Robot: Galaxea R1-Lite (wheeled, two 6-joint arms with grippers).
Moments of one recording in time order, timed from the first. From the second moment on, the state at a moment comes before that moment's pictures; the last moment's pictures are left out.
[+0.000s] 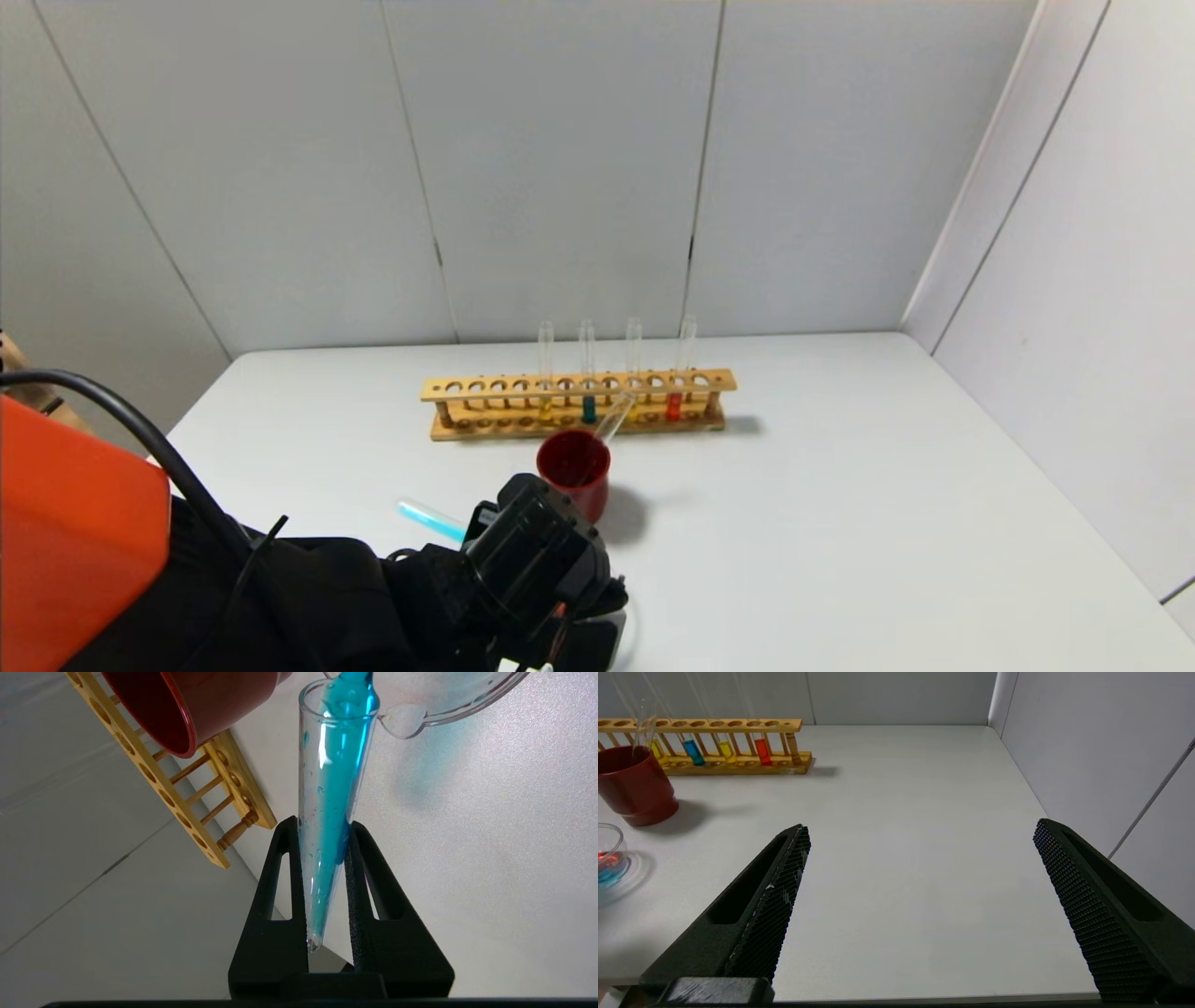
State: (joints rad) left arm -0.93 1.87 -0.75 -0.19 0.64 1.14; right arm 0.00 0.00 0.00 -0.01 0.01 0.00
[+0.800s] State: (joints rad) left arm -0.89 1.93 -0.82 -0.14 0.63 1.17; right arm 0.00 0.00 0.00 -0.01 0.01 0.00
